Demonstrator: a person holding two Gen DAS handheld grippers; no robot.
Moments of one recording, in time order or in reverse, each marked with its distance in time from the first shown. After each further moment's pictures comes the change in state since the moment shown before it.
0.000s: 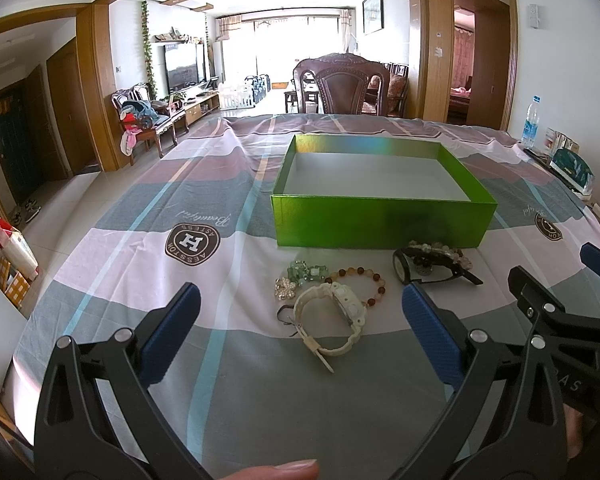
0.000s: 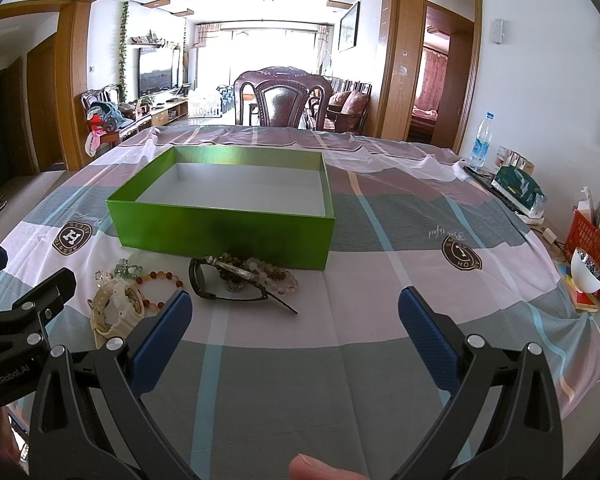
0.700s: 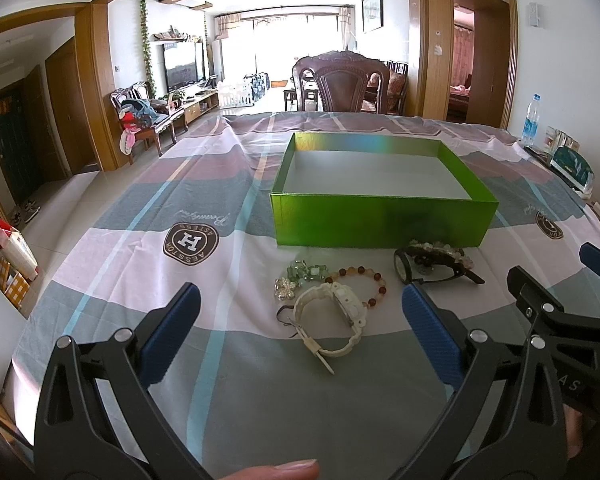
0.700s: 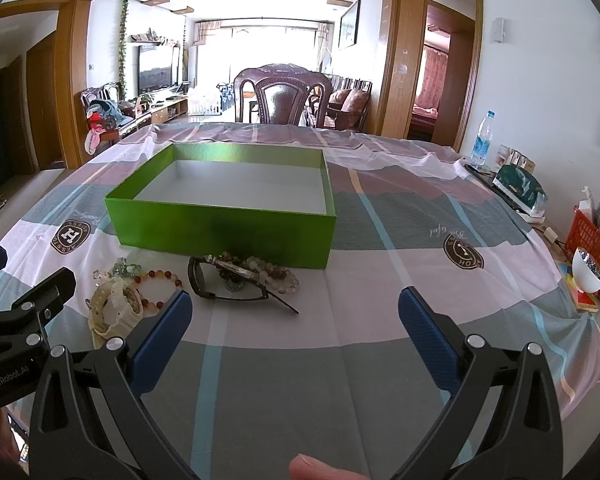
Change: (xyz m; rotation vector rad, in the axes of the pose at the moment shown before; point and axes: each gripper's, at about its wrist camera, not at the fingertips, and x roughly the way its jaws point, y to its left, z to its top) left arm -0.004 -0.001 0.001 0.000 0.004 -0.001; right arm 0.000 0.000 -0.002 0.001 0.007 0.002
